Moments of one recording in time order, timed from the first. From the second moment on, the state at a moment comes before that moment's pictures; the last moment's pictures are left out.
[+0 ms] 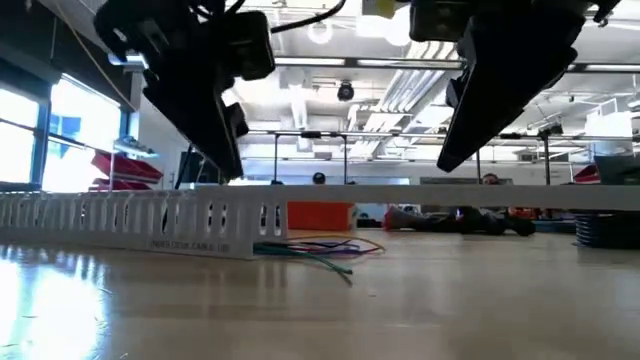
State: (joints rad) left arm -0.24 1.62 0.91 -0.28 0.05 -0.29; right arm 0.47 1.72 1.10 -0.44 0.24 0.64
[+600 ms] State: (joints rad) left arm -0.24 1.63 0.85 -0.21 0.02 -0.26; right arm 0.54 1.56 1.10 -0.49 0.30 0.69
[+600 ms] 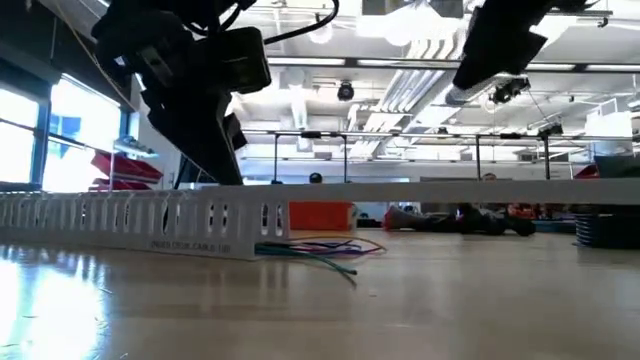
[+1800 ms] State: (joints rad) left arm -0.28 1.45 0.85 -0.39 0.03 0.00; right arm 0.74 1.56 1.10 -0.90 0.07 1.16
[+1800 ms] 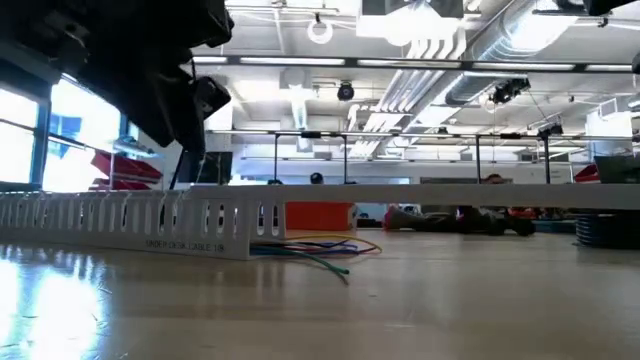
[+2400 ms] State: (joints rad) left arm -0.28 1.61 0.85 -0.34 -0.05 0.04; right arm 0.74 1.56 1.10 -0.90 0.08 1.16
